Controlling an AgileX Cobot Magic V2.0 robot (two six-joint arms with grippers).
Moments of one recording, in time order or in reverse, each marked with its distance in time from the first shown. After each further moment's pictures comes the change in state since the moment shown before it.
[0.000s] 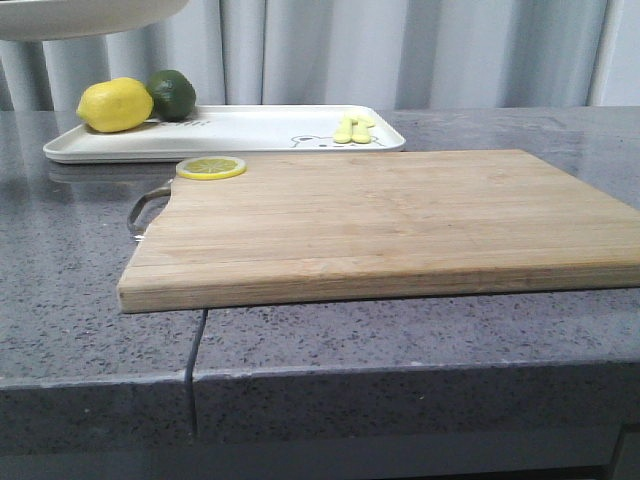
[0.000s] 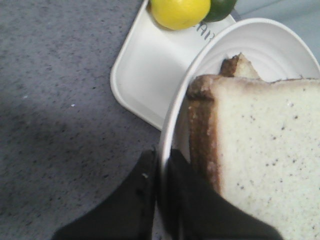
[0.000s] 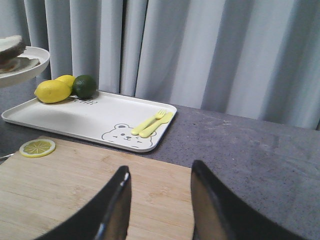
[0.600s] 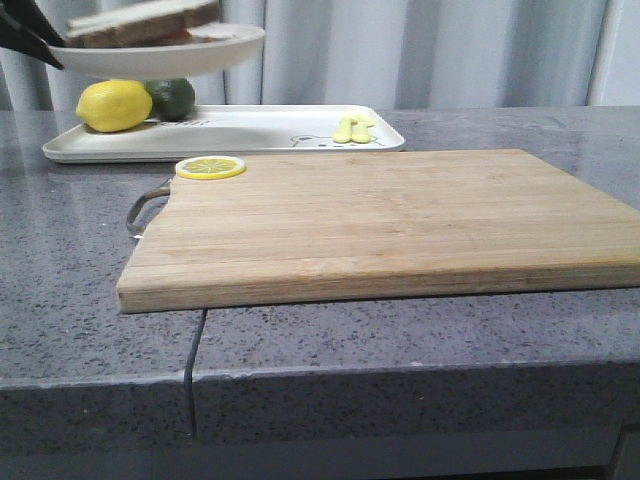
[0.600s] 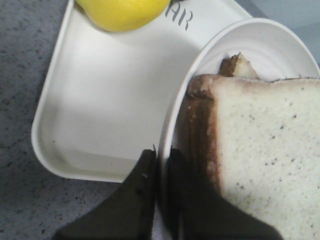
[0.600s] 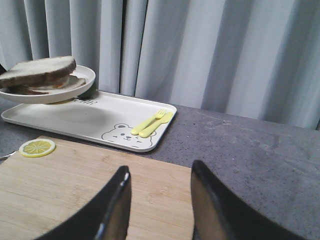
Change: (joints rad) left arm -0.087 0.419 -0.406 -0.027 0.117 0.130; right arm 0.000 0.000 0.000 0.000 0.001 0.000
